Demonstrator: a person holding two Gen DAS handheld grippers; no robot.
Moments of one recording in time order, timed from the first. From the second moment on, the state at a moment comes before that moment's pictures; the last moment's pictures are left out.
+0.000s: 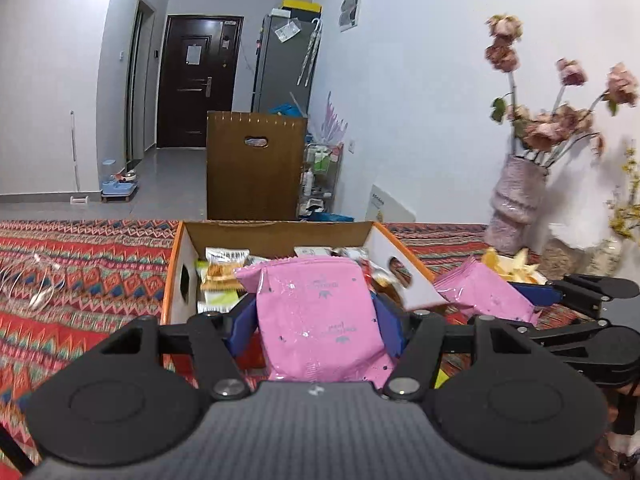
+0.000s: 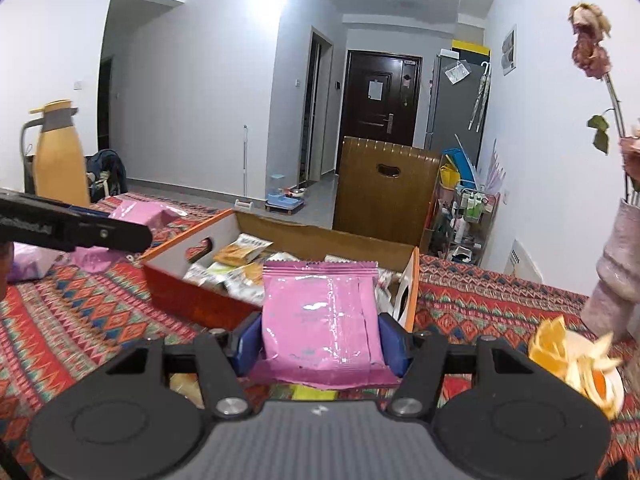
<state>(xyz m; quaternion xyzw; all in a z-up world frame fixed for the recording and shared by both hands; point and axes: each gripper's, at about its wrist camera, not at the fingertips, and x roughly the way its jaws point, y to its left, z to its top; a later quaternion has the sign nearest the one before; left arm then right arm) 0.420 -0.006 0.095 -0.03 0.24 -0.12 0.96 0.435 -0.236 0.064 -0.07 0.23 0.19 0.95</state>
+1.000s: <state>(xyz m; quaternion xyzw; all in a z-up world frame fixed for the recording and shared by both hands) 0.555 -0.008 0.002 -0.06 0.35 -0.10 0.93 0.567 -0.214 -0.005 -0.06 0.29 0.14 0.94</state>
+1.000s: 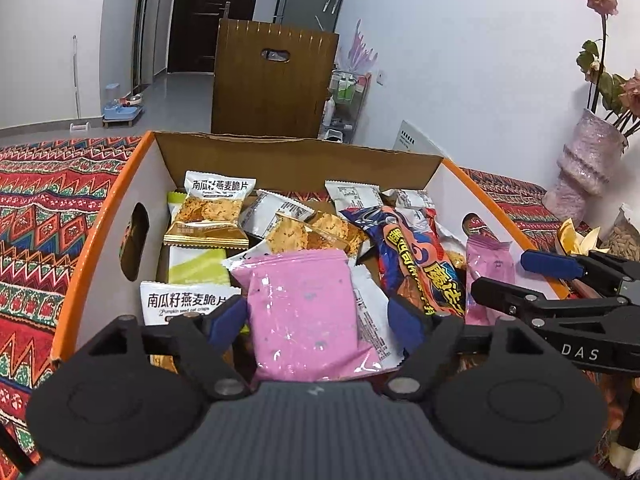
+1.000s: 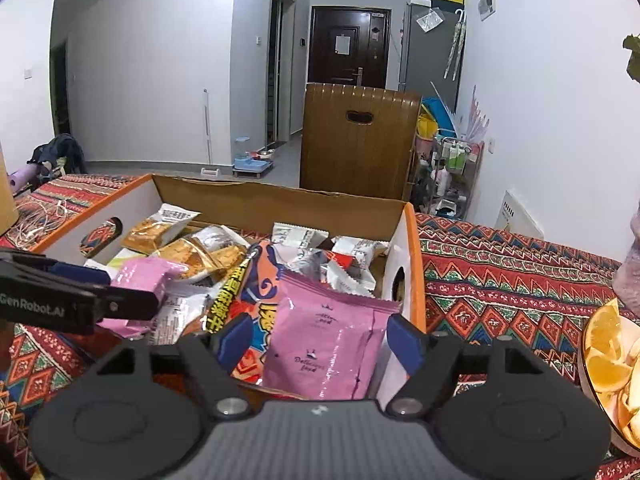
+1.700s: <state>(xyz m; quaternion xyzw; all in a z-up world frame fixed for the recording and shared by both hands) 0.504 -0.019 0.041 -0.04 0.29 -0.12 0.95 0.517 -0.221 0.029 -0.05 0.25 0.12 0.96</state>
